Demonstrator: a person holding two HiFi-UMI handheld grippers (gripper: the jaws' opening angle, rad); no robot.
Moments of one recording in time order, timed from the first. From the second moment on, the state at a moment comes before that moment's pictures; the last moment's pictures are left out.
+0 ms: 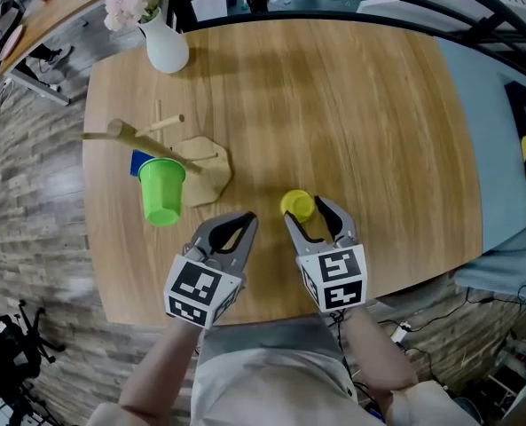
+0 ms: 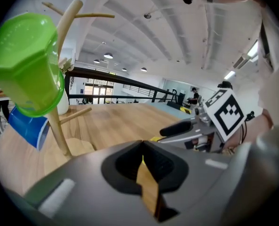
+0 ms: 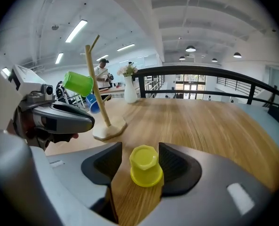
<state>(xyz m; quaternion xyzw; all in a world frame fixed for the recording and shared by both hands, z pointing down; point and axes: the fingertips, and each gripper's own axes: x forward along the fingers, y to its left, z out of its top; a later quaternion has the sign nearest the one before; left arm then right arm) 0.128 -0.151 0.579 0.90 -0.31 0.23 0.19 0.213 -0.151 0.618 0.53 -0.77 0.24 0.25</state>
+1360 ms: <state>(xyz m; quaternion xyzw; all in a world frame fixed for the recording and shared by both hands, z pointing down) 0.133 -0.136 0.544 0.91 -0.30 0.23 0.18 0.199 -0.154 0.573 0.49 -0.80 0.24 0.25</state>
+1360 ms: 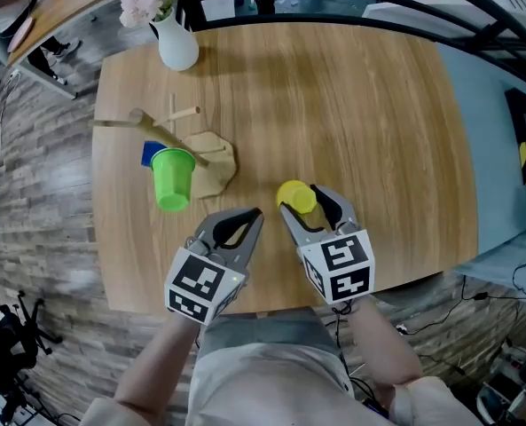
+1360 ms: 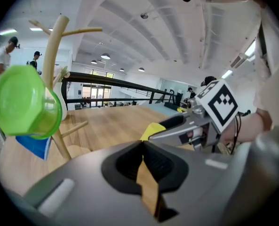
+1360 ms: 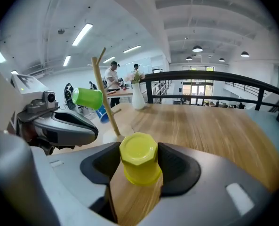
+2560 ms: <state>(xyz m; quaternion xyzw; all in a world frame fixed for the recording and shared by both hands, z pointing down) 0.019 -0.094 0.330 0.91 -0.37 0.13 0.09 0.109 -0.101 0.315 0.50 -0.84 0.11 0.16</state>
